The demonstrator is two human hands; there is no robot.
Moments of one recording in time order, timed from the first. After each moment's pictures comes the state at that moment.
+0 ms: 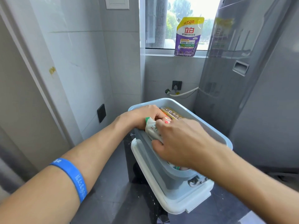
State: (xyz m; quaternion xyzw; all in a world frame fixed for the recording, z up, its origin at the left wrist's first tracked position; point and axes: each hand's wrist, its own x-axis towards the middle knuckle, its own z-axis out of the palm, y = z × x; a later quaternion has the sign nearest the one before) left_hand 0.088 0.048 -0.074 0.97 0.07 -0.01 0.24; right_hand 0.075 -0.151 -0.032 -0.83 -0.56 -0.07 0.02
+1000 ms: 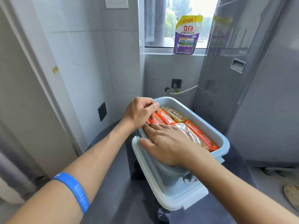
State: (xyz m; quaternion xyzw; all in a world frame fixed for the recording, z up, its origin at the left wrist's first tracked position) left_hand 0.066 0.034 -0.087 0.84 0.16 0.31 0.41; right_hand 0.075 -0.134 -0.072 -0.81 -0.58 0.03 0.05
